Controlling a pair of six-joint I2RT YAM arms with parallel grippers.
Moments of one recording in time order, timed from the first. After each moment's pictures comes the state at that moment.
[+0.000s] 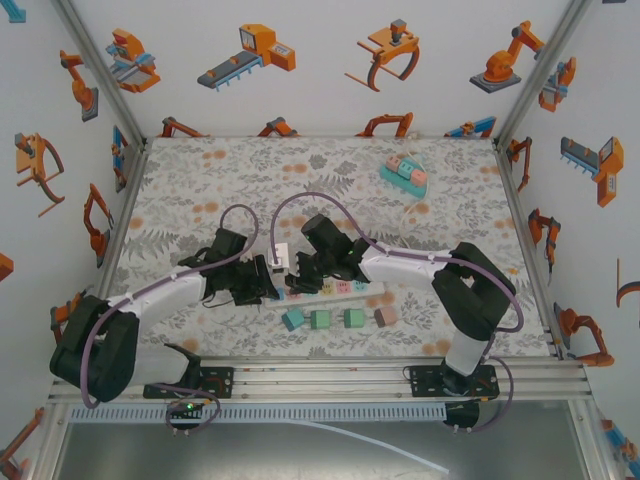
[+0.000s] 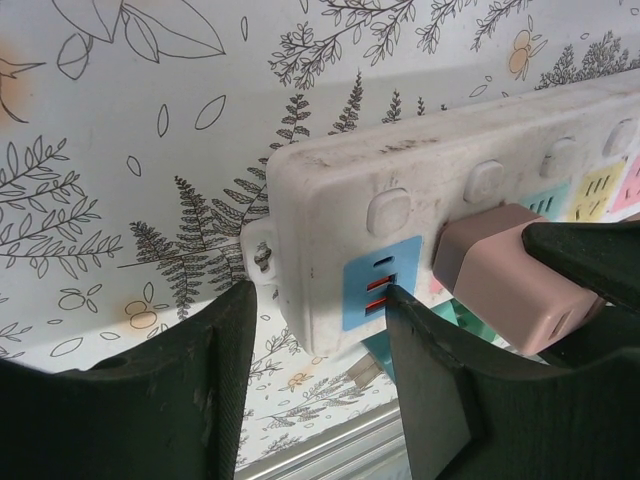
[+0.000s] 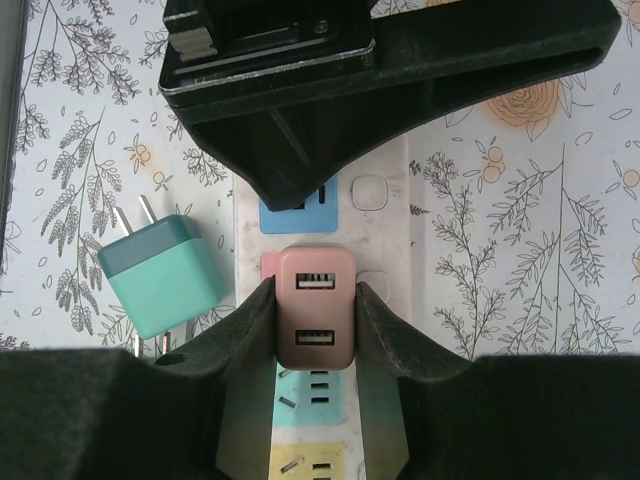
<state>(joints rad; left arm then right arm) -0.51 1.30 0.58 -0.34 0.23 -0.65 0.92 1.75 1.06 -0.11 -0.56 -0.59</state>
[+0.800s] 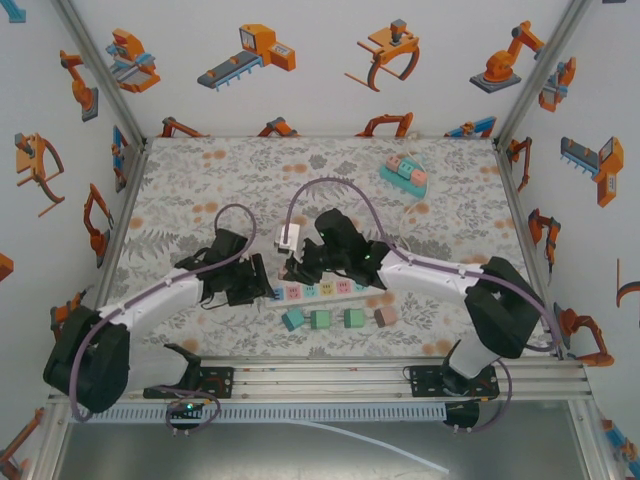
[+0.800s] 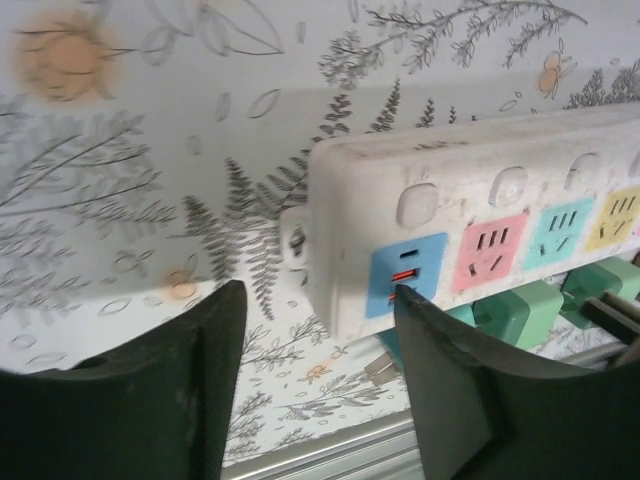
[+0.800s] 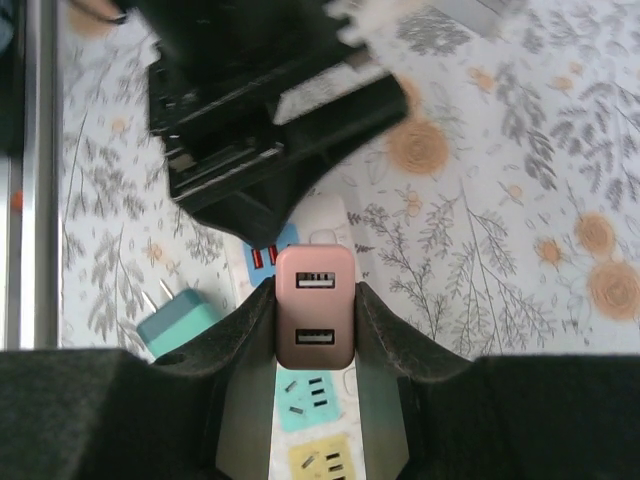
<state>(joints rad) -0.54 1.20 0.60 -0.45 0.09 -0.68 0.92 1.56 0.97 0.09 -0.43 -0.25</state>
